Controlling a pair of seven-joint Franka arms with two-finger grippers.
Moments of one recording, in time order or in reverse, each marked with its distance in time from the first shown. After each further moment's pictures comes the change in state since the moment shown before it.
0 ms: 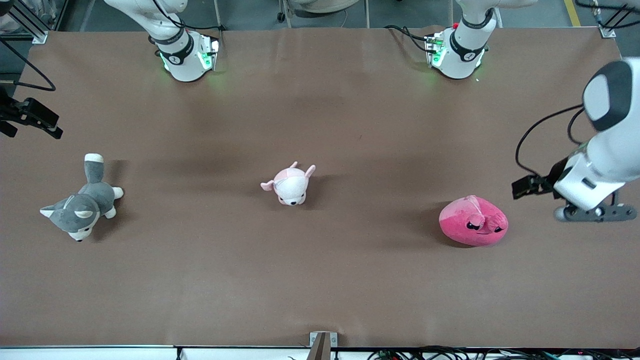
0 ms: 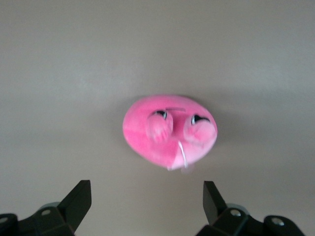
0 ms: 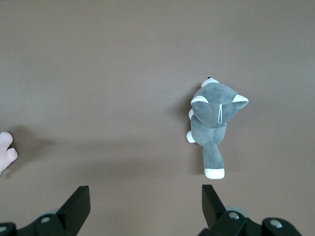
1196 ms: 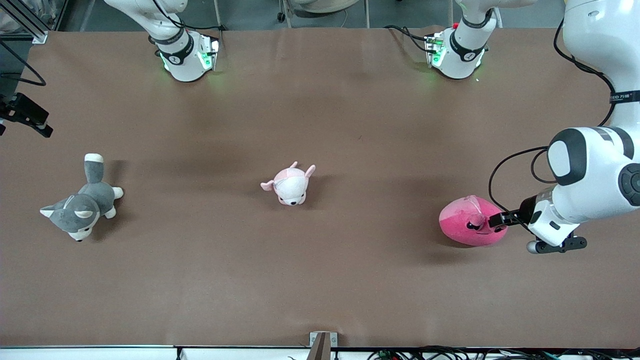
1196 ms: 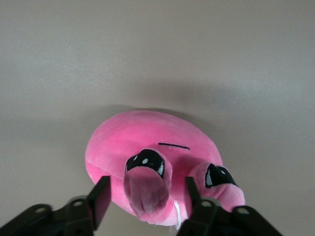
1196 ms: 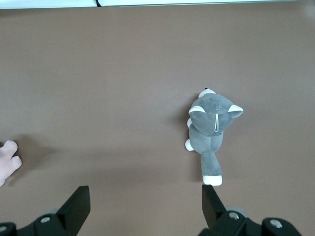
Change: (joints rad) left arm 0.036 0.160 0.005 -0.068 -0.154 0.190 -0.011; right arm 0.000 0.000 0.002 0.044 0.000 0.000 0.001
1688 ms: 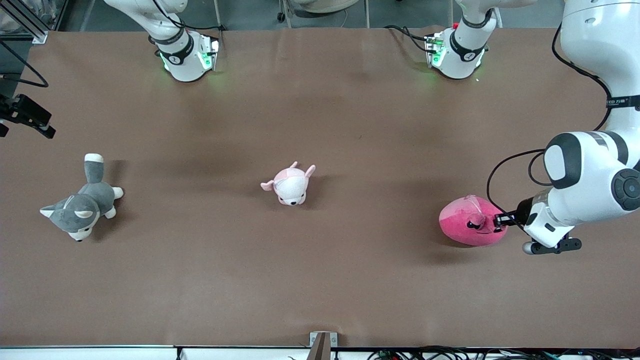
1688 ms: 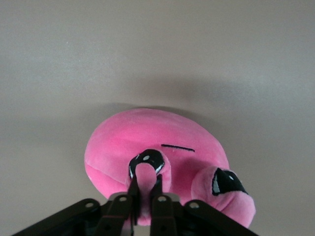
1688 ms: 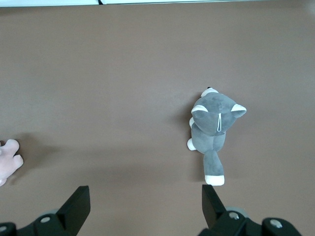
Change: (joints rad) left arm -0.002 0.016 0.000 0.001 0.005 0.002 0.010; right arm 0.003 0.007 0.002 0.000 0.004 -0.002 0.003
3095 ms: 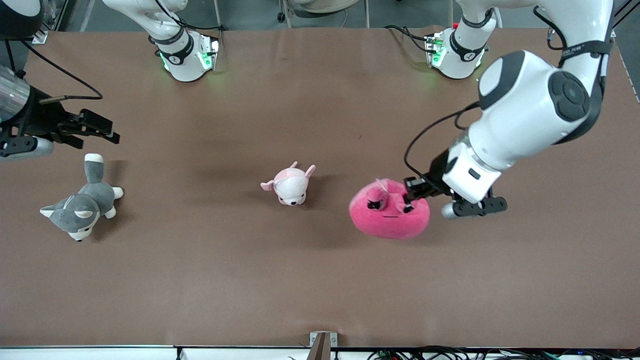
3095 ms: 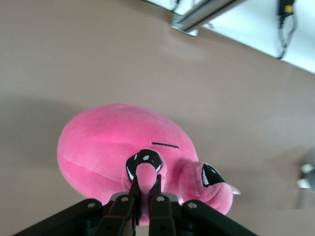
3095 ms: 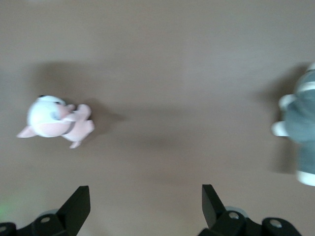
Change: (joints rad) left arm -0.045 -0.113 -0.442 0.227 -0.036 -0.037 -0.556; right arm 0.082 0.105 0.003 -0.003 0.293 -0.071 0.004
